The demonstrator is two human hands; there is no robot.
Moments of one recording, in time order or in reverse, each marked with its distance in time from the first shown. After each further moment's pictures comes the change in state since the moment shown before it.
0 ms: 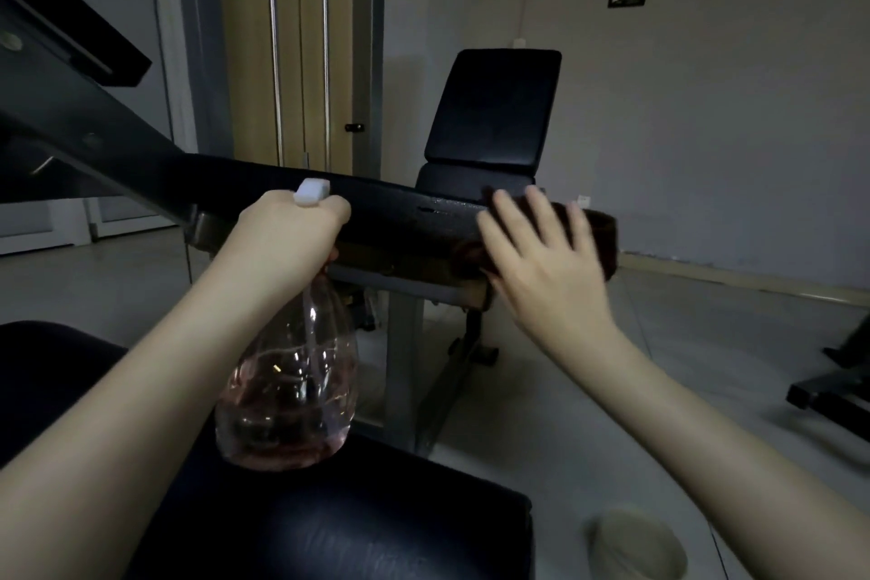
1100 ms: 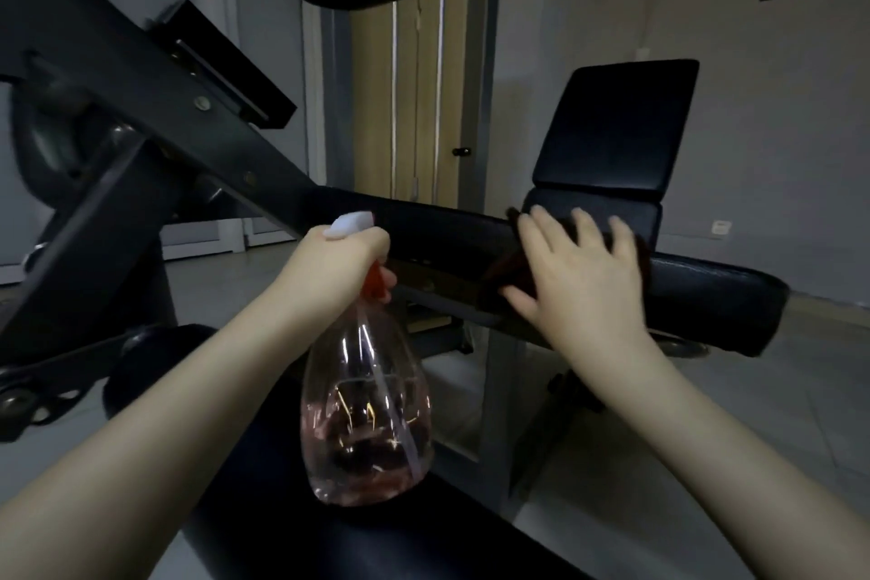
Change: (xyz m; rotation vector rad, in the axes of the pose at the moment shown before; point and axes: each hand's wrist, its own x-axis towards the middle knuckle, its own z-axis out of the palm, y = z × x) left_hand -0.008 -0.005 -0.037 -0.264 0.046 -0.170; right_hand 0.063 -0.052 0.000 0.235 -0.155 0.098
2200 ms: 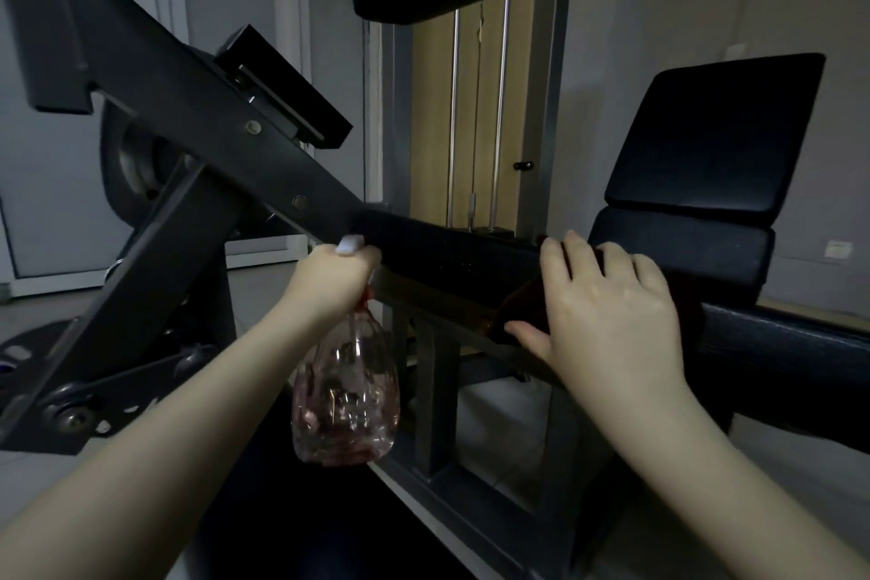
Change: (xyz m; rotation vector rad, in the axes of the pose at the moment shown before) left_hand 0.081 -0.033 -0.034 0.284 0.249 -0.008; right_hand 0.032 -0.035 0.024 0.037 0.083 -0.032
